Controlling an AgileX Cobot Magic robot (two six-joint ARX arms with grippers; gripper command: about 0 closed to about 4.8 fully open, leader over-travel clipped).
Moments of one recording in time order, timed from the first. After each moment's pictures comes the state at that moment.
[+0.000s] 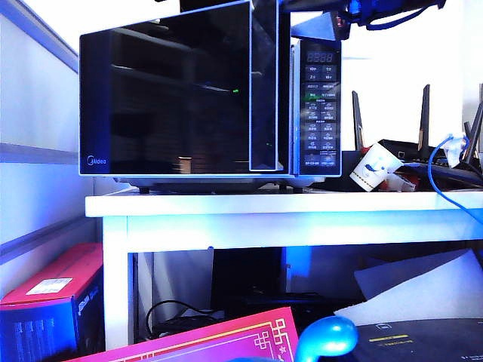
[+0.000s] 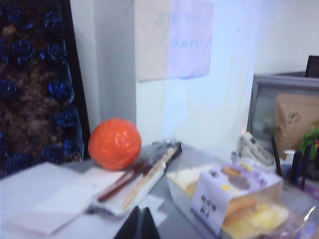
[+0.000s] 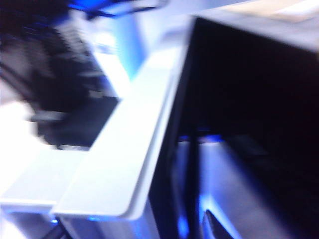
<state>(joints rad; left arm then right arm) -0.29 2.03 2.09 0.19 0.31 -0.04 0.16 1.82 1.70 -0.18 -1.24 -0.14</state>
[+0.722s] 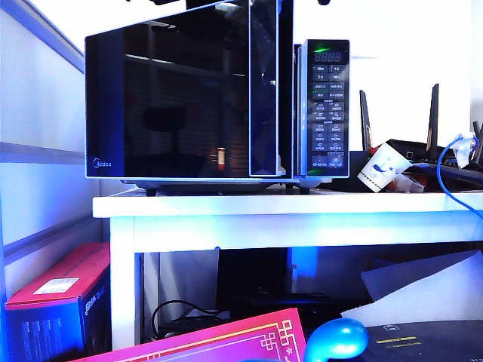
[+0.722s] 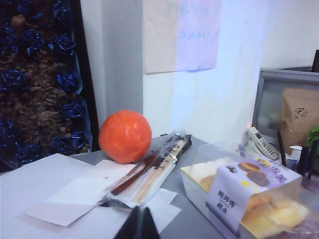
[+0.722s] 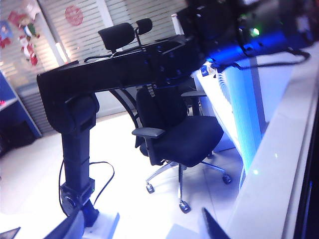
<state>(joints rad) -0.29 2.03 2.09 0.17 0.31 -0.04 0.17 1.80 1.72 0.09 -1.56 0.26</state>
